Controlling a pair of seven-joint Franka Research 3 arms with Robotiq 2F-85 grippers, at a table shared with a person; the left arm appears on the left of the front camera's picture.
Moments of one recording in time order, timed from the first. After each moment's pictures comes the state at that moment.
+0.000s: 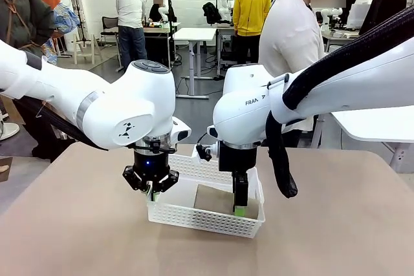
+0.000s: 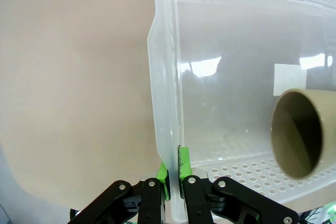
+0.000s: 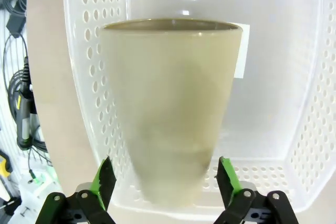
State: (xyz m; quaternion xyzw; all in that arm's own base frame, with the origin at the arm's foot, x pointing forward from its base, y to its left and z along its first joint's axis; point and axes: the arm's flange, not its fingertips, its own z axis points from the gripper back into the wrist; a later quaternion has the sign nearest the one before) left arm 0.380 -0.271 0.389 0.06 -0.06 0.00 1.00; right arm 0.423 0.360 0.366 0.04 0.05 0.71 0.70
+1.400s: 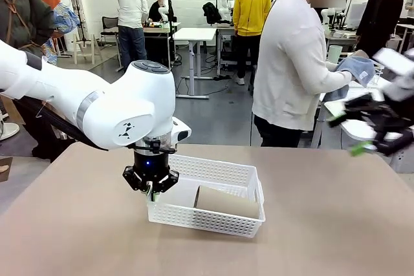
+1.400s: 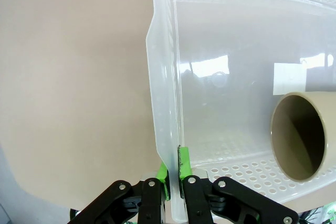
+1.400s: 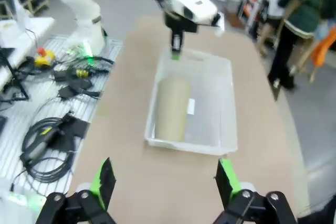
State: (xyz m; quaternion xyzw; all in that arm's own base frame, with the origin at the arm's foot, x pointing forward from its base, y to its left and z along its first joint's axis) left arm 0.380 -0.271 0.389 0.06 -0.06 0.00 1.00; right arm 0.382 0.011 0.501 0.33 -0.37 0.67 0.55
